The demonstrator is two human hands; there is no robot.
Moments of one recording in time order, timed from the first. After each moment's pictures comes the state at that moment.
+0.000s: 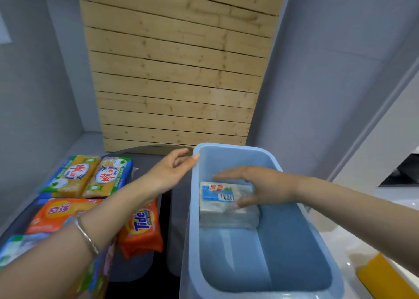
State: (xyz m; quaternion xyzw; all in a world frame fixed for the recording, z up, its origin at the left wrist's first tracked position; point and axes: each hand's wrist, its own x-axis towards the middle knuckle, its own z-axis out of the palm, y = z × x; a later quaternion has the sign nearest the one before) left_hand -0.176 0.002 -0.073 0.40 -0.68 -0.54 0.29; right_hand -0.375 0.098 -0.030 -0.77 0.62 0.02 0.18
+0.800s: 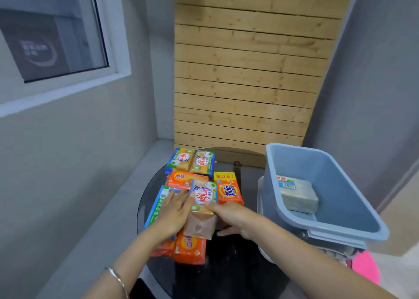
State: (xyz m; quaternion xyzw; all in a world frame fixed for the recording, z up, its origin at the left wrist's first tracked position) left_hand 0.022 0.098 -0.138 0.56 -0.71 -0.36 0.23; right_hand -0.134 0.138 -0.095 -0.42 0.68 -0.24 0.55
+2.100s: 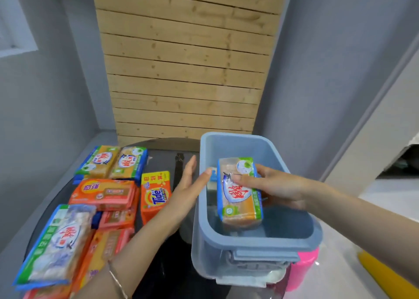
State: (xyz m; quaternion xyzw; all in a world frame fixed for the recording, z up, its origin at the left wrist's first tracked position) left_hand -0.162 0.095 -0.097 0.35 -0.59 -0.63 0.36; right_hand -0.348 0.163 -0.038 -0.46 0.66 -0.30 0.52
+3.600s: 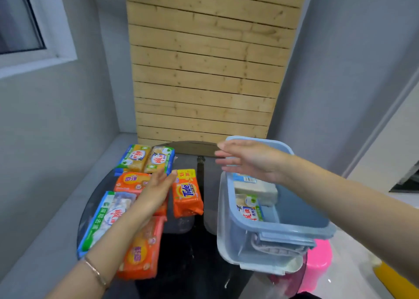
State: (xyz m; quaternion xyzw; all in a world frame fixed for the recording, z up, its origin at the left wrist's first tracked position) left_hand -0.055 0.078 -0.096 0.55 -0.56 -0.51 0.35; right_hand -0.255 0.126 0.007 -0.43 0.60 -0.39 0.54
